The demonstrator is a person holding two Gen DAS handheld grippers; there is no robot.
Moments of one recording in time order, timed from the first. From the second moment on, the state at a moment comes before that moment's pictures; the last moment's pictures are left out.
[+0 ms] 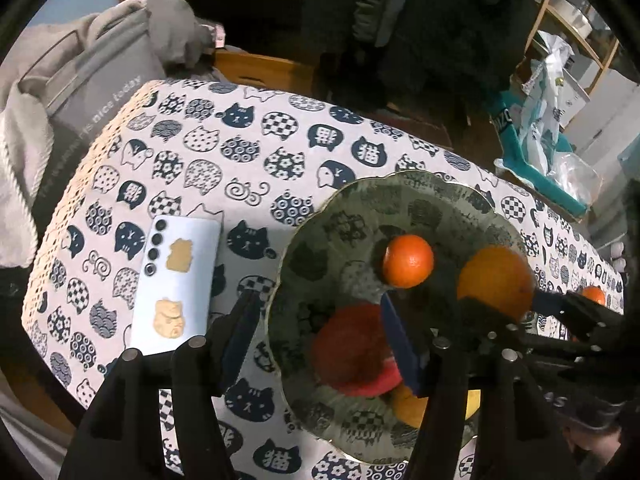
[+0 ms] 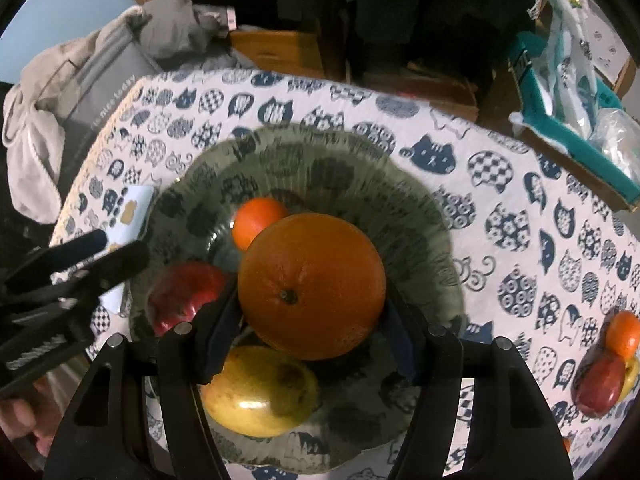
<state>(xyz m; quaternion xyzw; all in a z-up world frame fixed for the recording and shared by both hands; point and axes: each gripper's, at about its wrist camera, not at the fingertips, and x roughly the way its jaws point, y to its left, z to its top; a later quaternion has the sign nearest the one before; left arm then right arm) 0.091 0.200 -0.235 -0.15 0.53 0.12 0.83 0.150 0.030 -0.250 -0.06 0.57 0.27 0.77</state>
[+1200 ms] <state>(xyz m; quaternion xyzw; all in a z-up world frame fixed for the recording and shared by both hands) 0.068 0.203 -0.192 -0.15 0.49 0.12 0.85 0.137 0.030 -0.180 -0.08 0.51 0.27 0.82</state>
